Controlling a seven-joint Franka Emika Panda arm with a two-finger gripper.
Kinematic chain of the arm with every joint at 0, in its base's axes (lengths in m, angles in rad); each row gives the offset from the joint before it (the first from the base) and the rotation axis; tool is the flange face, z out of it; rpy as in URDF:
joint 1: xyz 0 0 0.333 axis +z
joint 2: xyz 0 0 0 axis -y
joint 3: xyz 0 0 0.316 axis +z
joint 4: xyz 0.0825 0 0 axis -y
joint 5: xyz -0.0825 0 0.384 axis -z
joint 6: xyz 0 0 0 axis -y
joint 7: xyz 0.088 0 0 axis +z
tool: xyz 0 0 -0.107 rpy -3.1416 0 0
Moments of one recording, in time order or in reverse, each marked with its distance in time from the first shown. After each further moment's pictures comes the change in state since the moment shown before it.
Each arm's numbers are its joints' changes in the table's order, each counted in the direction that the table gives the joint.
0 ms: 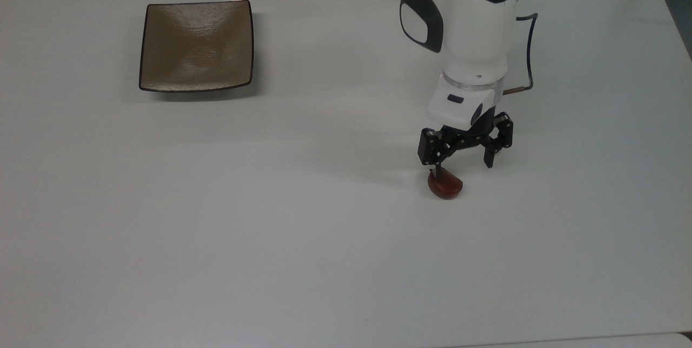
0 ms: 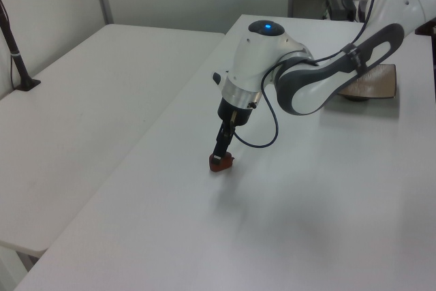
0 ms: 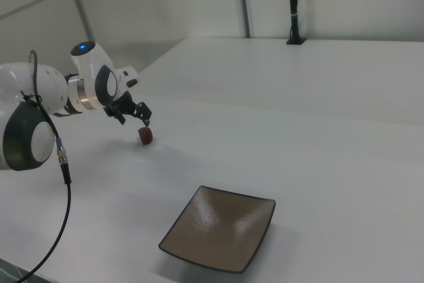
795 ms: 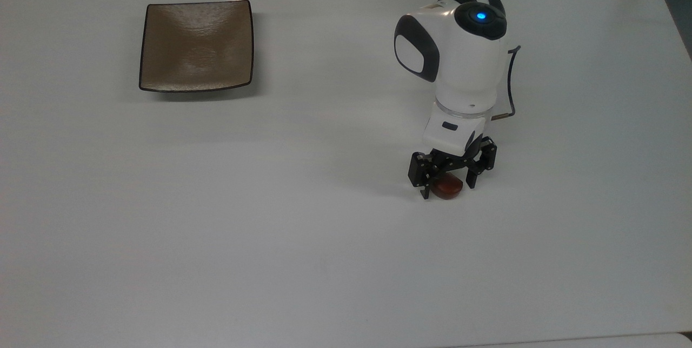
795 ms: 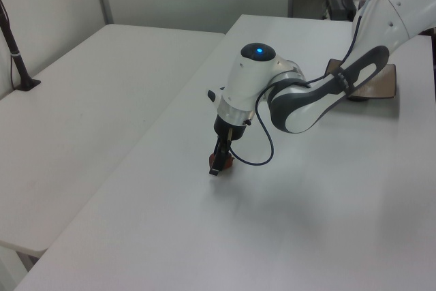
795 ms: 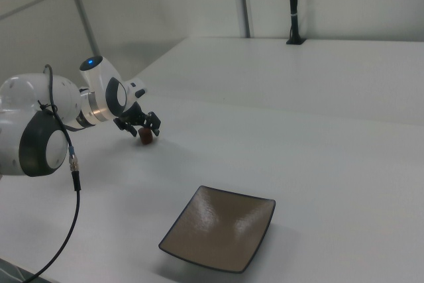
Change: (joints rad) arm -0.007 -0.105 -0.004 0.057 0.122 0.019 0.003
